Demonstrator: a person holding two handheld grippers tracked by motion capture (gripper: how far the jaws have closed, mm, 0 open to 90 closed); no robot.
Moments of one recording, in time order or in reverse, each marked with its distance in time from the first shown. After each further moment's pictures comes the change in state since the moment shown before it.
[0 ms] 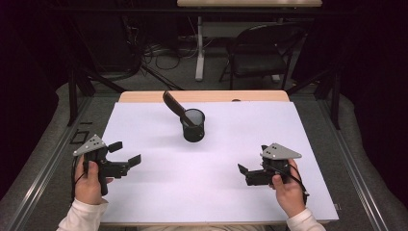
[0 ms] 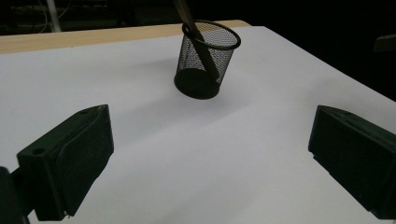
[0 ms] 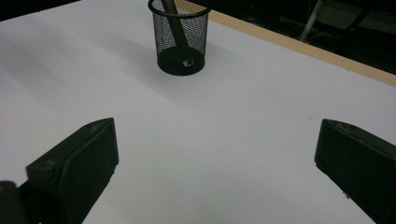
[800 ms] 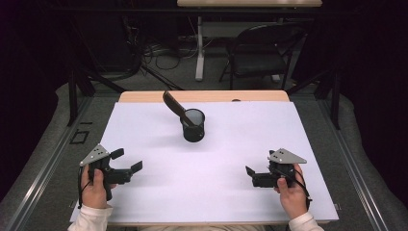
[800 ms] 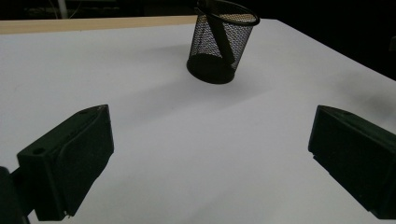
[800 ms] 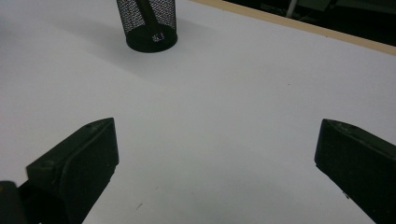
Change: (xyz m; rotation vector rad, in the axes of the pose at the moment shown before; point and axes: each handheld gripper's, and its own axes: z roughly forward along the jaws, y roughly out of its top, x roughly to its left) left arm 0.010 -0.035 0.013 -0.022 0.032 0.005; right arm -0.018 -0.034 0.007 0.015 -0.057 0.059
